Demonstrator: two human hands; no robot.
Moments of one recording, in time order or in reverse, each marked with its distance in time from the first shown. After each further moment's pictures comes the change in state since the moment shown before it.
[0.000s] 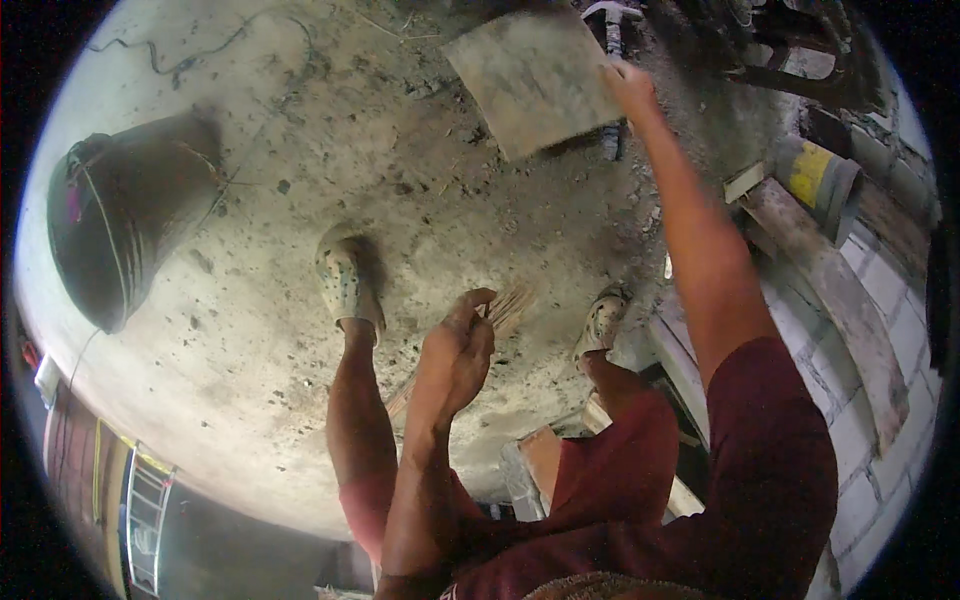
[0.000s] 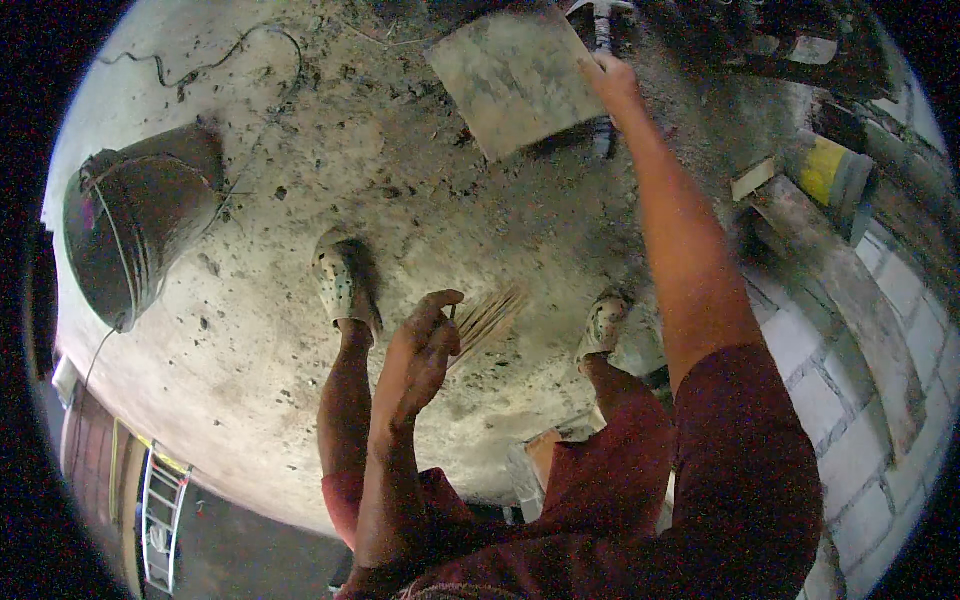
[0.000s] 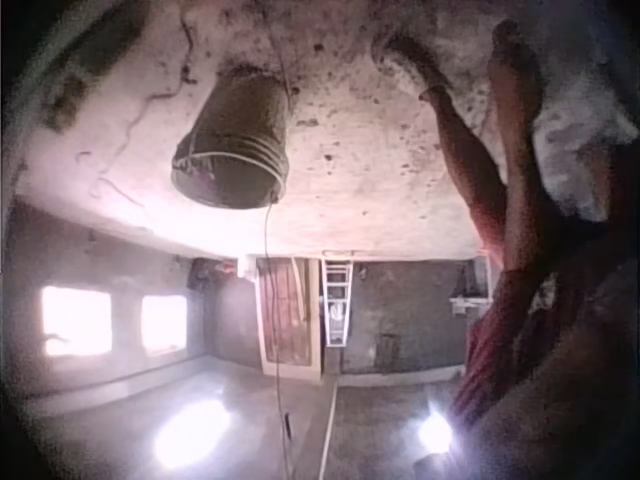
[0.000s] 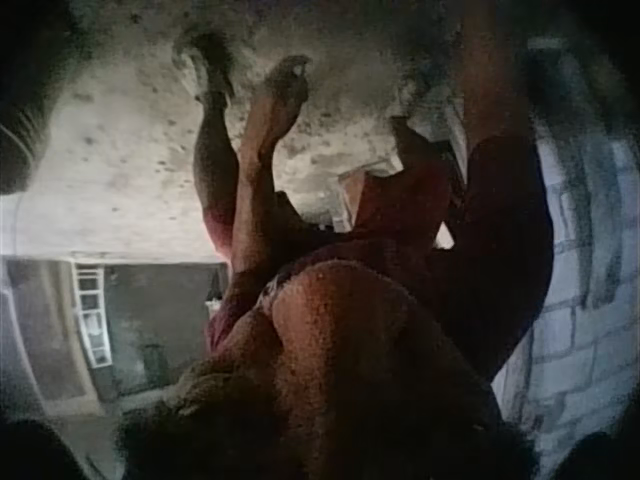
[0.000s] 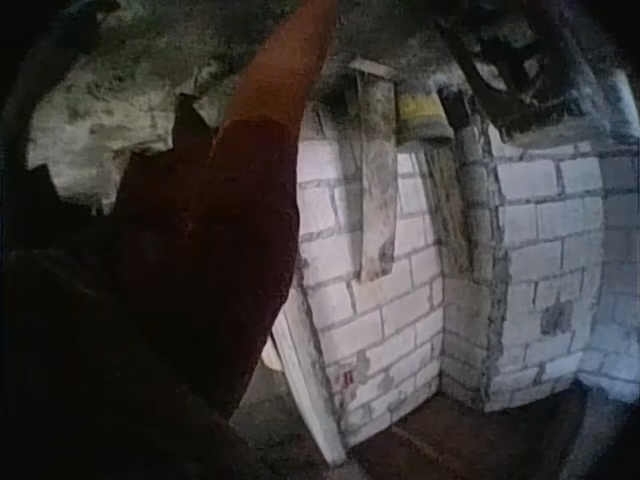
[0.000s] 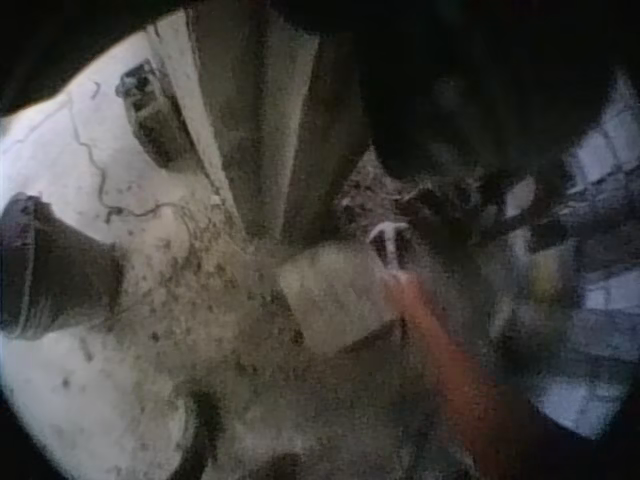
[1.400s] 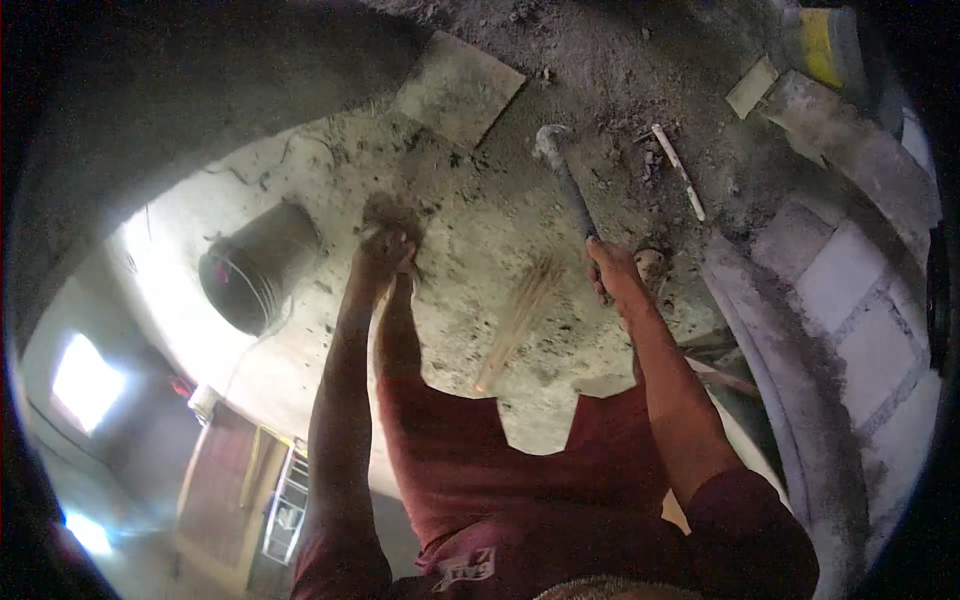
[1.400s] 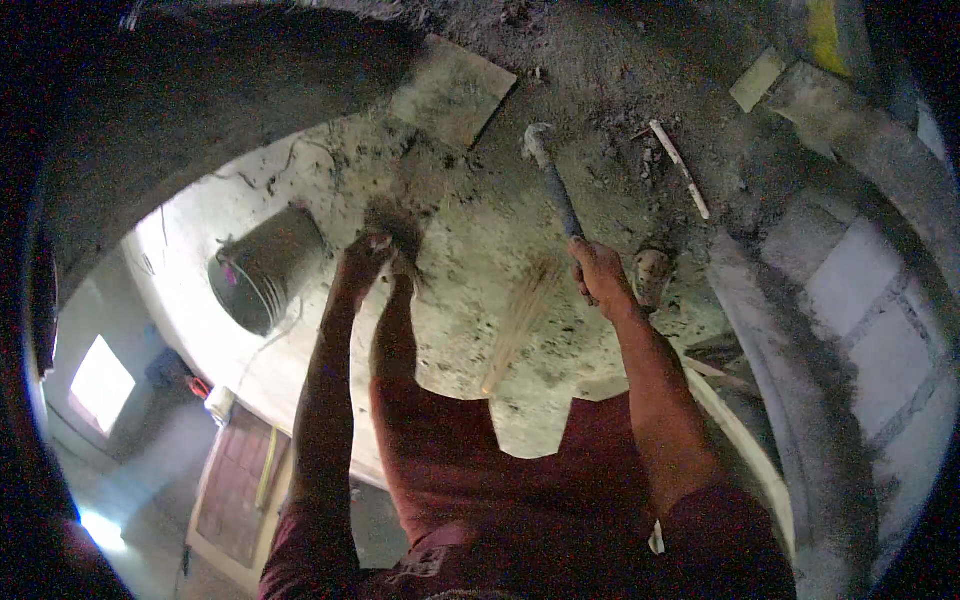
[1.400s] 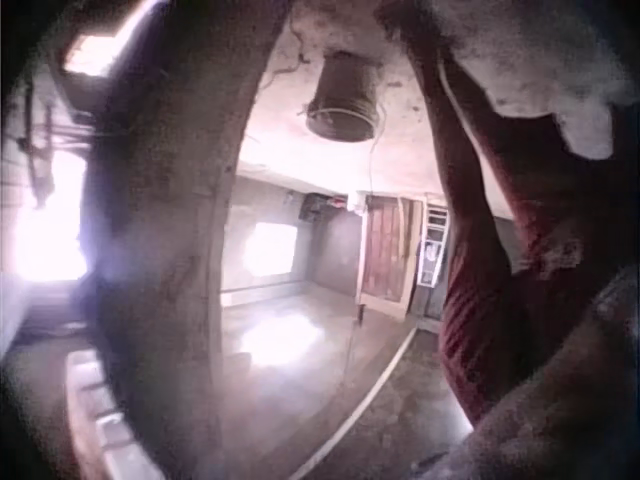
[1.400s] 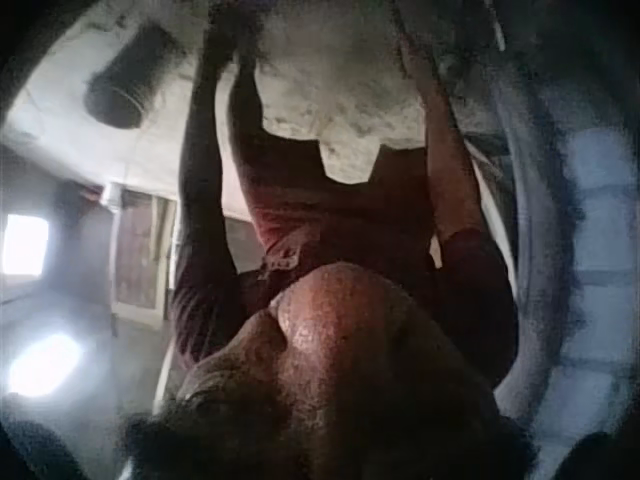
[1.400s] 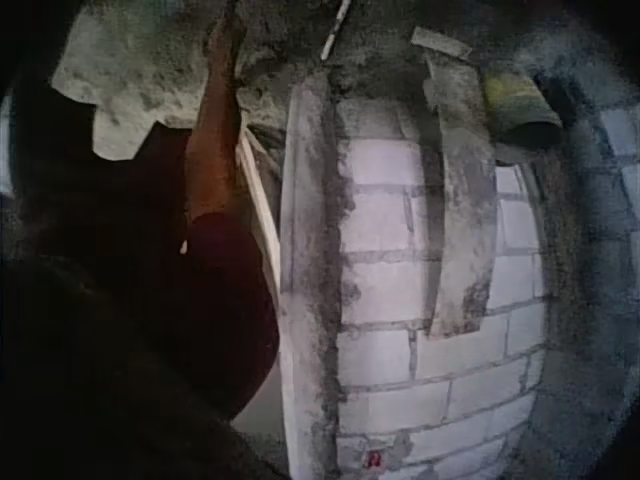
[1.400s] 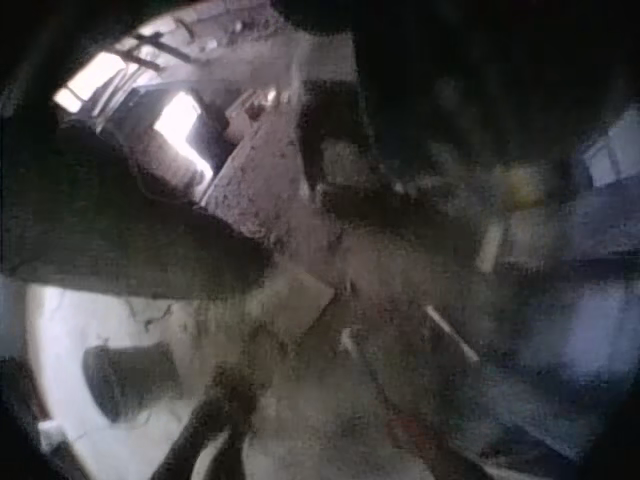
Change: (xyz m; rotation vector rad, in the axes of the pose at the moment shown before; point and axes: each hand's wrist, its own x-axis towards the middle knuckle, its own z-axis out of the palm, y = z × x) left_hand 0.056 0.121 -0.003 0.746 0.133 0.031; right_hand -0.353 0.045 -0.130 0.884 -0.372 0.893
